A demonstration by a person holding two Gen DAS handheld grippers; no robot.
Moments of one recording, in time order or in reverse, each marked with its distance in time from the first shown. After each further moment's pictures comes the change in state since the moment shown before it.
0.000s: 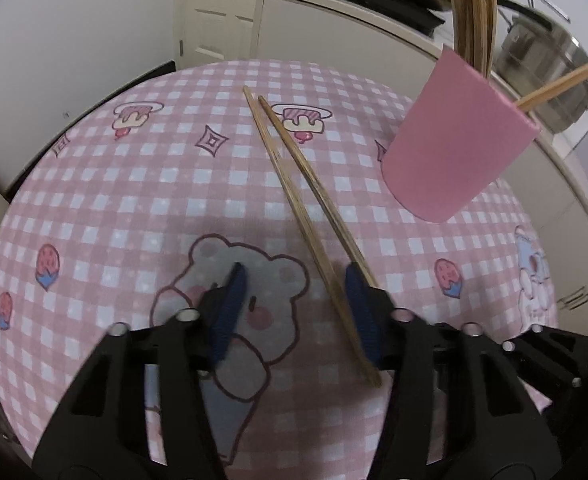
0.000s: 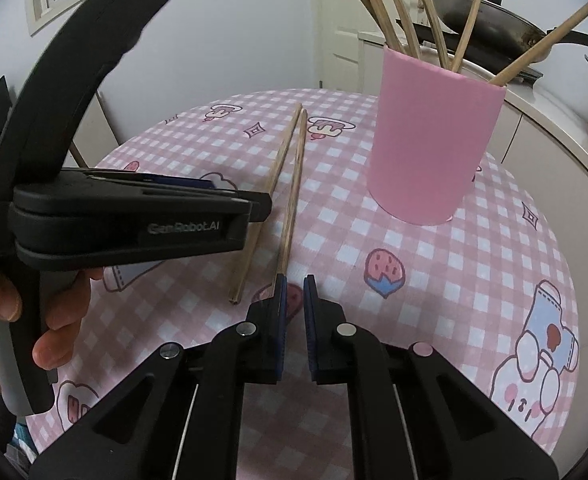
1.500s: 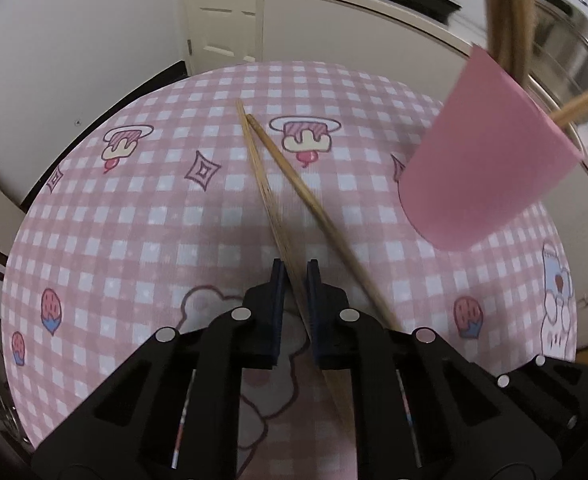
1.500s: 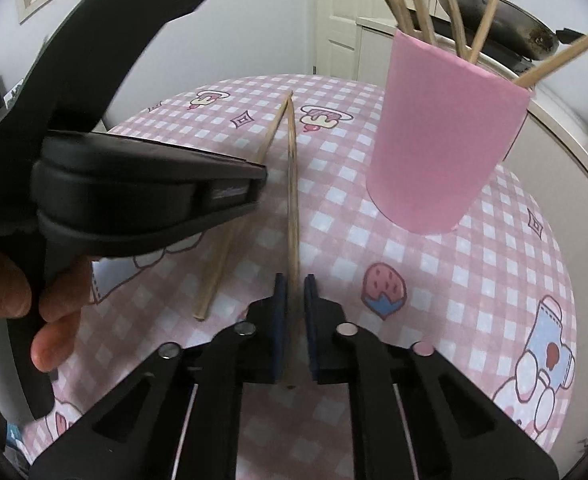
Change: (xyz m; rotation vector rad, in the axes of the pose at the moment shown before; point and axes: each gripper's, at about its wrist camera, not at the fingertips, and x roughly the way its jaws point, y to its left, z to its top) left arm 0.033 -0.020 0.036 0.039 0.049 0.046; right arm 0.026 -0.006 0.017 -0.012 0.065 -0.035
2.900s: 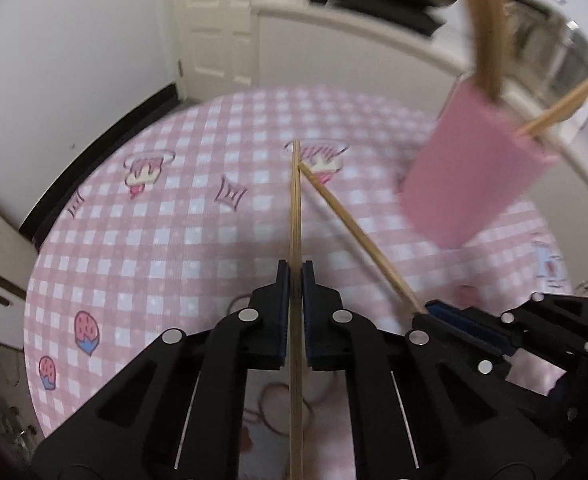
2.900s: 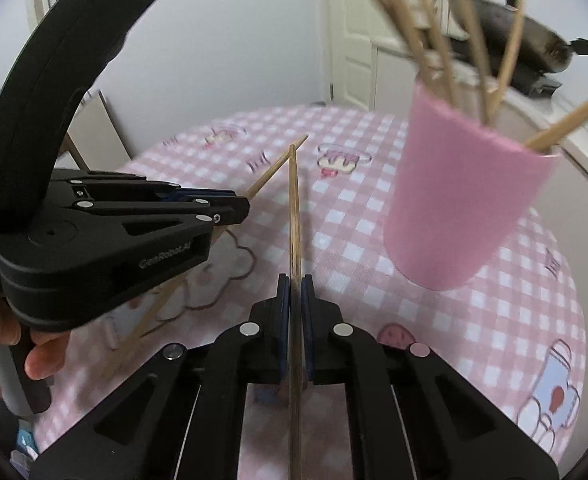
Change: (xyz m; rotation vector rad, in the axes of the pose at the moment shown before) left arm -0.020 0.018 0.017 0.045 -0.113 -0.052; right arm -0.014 -0.003 0.023 0.011 -0.102 0.088
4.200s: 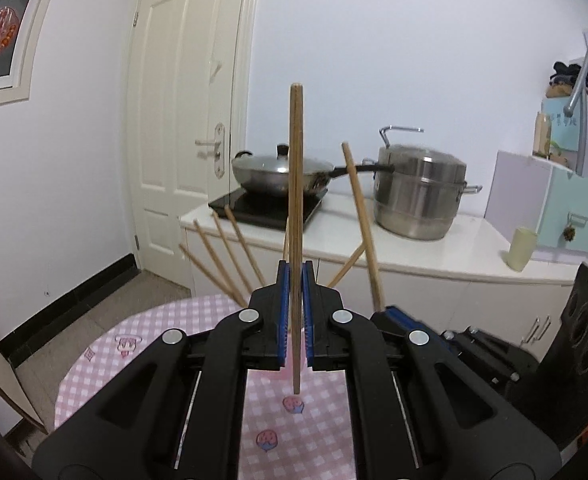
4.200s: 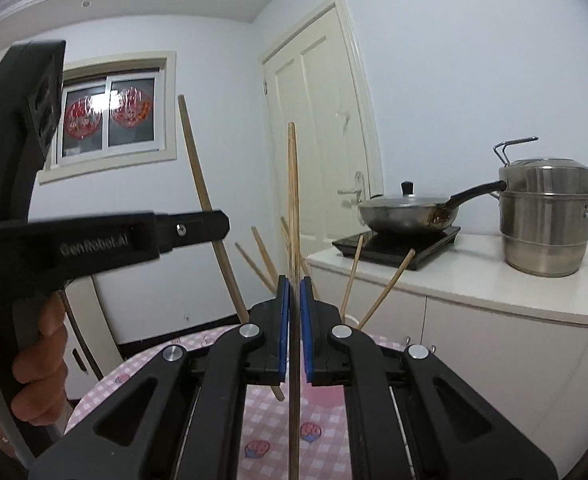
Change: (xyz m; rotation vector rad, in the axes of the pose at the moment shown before) left arm -0.214 -0.101 -0.002 0.152 -0.604 -0.143; right arm -0.192 -0.009 -0.034 0.080 -0.731 -0.139
